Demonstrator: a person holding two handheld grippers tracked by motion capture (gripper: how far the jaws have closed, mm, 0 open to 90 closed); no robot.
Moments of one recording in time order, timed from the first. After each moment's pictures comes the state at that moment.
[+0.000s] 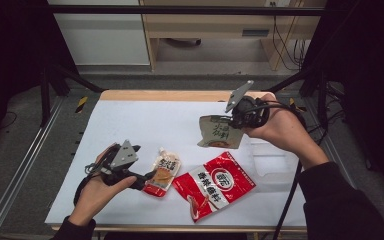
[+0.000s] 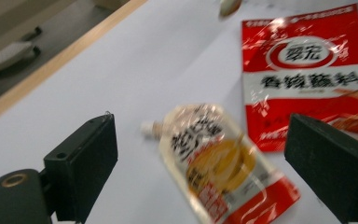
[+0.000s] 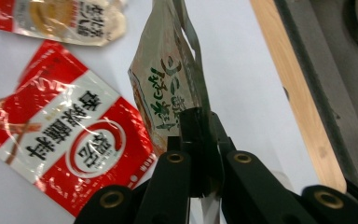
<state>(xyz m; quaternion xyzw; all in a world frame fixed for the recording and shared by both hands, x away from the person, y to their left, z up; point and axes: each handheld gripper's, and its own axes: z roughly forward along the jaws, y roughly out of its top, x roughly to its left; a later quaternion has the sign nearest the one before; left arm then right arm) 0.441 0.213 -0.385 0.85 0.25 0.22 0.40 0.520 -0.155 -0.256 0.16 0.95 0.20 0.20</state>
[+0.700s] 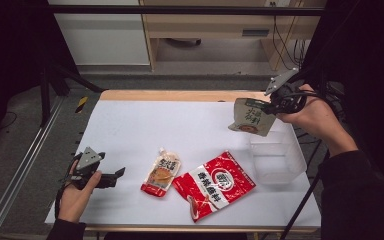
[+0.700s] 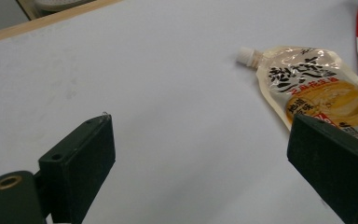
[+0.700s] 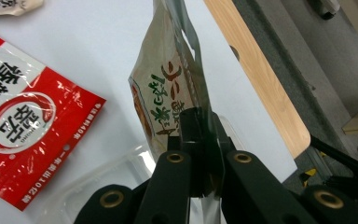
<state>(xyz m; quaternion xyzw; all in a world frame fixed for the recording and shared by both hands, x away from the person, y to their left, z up) 0.451 0.297 -0.438 0.79 0.39 0.24 0.41 0.560 -0.251 -0.262 0.23 0.92 0.22 0.23</state>
